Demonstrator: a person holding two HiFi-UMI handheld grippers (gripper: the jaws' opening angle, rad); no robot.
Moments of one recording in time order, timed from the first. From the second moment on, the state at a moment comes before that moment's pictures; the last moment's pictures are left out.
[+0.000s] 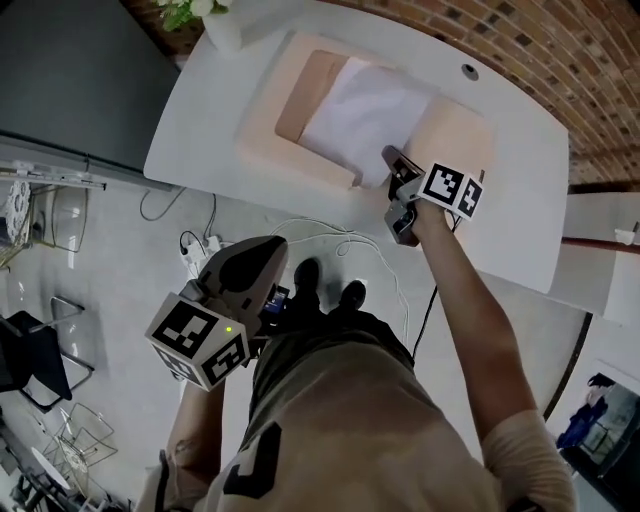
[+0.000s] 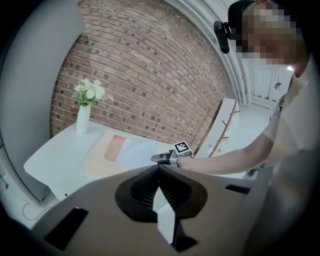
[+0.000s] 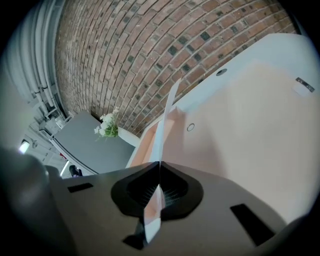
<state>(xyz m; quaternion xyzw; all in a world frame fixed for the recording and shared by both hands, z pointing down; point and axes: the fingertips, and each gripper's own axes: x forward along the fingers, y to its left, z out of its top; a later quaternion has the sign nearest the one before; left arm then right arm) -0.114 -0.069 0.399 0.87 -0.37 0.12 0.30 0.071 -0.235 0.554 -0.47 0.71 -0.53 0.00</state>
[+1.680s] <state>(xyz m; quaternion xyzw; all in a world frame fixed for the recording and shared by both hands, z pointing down) 0.033 -0.050 0.376 0.90 -0.32 0.19 0.23 0.226 -0.166 0.566 -0.44 0.71 -0.55 -0.05</state>
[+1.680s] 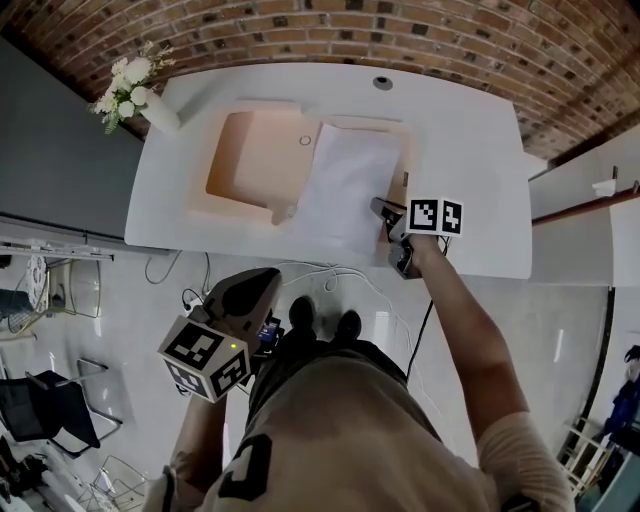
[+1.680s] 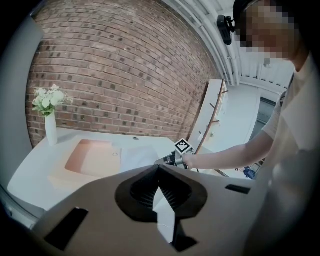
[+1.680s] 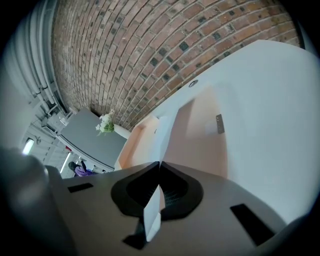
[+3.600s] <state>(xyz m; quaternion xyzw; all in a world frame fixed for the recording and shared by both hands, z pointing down) -0.065 -0.013 0.373 0.90 -0.32 0.14 0.24 0.132 -0.039 0.413 -0.35 0.82 -0.44 -0.01</state>
